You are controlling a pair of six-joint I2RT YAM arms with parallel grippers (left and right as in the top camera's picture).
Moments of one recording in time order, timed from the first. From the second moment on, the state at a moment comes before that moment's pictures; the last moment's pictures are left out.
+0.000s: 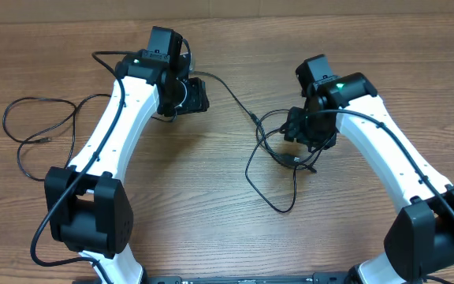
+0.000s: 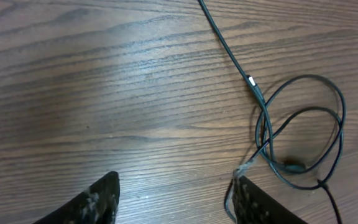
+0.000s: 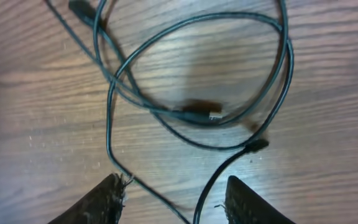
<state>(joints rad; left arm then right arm) -0.24 1.88 1.62 -0.98 0.26 -0.33 0.32 1.73 1.43 -1.14 -0.11 0.52</state>
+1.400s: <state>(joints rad) -0.65 2.05 1.62 -0.77 0.03 -0.53 0.02 1.78 1.02 -0.77 0.06 0.63</state>
